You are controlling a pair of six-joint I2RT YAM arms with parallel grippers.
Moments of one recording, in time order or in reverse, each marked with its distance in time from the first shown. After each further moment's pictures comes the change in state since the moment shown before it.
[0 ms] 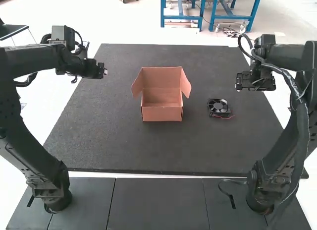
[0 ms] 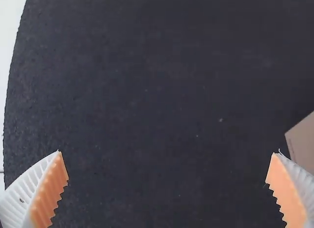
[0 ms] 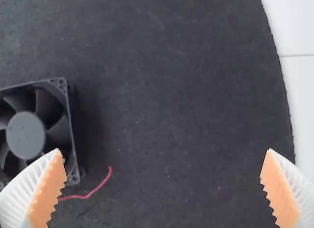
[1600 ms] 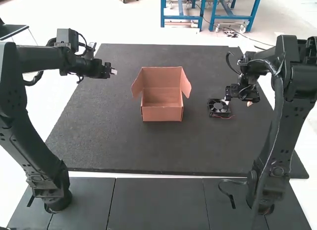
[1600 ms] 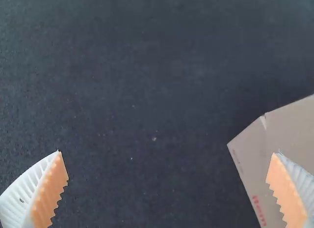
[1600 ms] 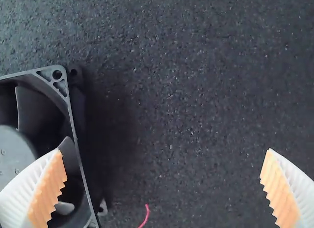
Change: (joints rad) left arm 0.000 0.087 0.011 0.077 0.220 -0.002; right arm 0.022 0.353 0.156 -0.037 -0.075 0.050
